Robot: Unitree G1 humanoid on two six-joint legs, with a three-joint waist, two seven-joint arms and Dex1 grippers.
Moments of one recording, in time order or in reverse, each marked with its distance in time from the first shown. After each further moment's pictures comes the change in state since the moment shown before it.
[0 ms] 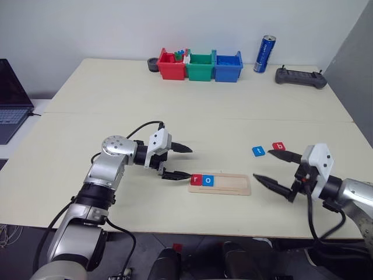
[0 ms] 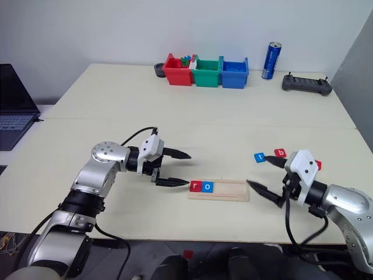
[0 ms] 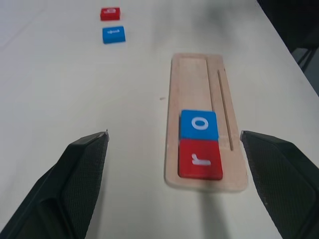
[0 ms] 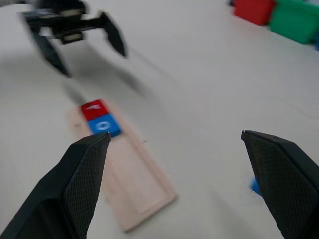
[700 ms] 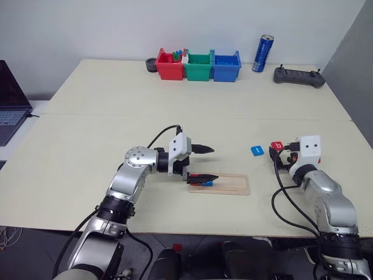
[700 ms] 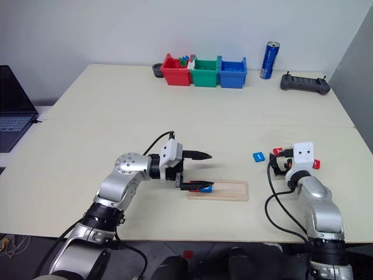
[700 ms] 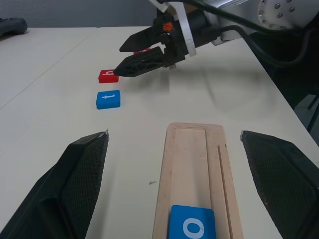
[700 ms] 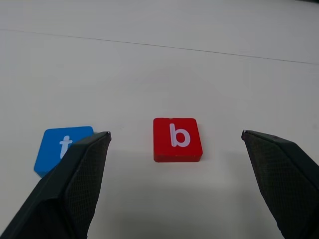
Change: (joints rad) left arm 0.064 -0.140 -0.040 -0.134 -0.022 0.026 0.155; right arm -0.270 0.324 0.037 0.483 -0.278 -0.025 -0.471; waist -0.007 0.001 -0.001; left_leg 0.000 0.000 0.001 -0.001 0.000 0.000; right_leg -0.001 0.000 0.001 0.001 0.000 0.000
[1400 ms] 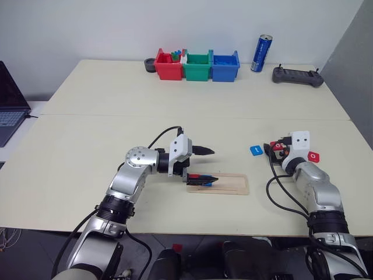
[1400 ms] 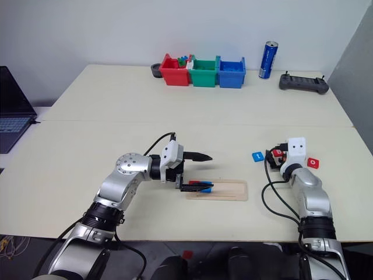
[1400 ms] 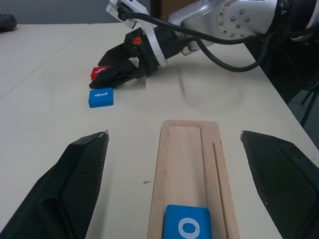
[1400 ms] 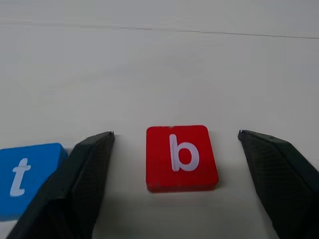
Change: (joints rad) left arm -0.001 0.009 -0.013 0.005 0.001 -0.003 -0.004; right arm -0.169 0.009 0.015 0.348 -0.012 -0.140 0.052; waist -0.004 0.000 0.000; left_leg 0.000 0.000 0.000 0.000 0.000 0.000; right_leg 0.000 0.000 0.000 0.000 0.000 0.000
